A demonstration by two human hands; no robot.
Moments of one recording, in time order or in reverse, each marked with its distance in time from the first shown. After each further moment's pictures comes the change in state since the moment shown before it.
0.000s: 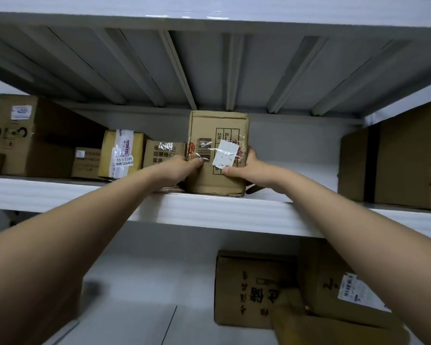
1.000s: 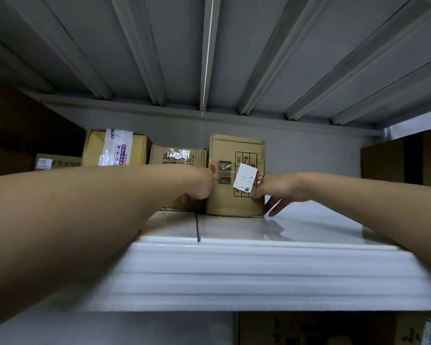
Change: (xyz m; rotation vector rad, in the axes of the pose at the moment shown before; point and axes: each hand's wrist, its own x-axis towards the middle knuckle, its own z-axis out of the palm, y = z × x) left_hand 0.153 -0.073 -0.017 0.921 -0.278 0.176; right_hand 0.137 0.008 0.055 -0.239 -0.093 0.359
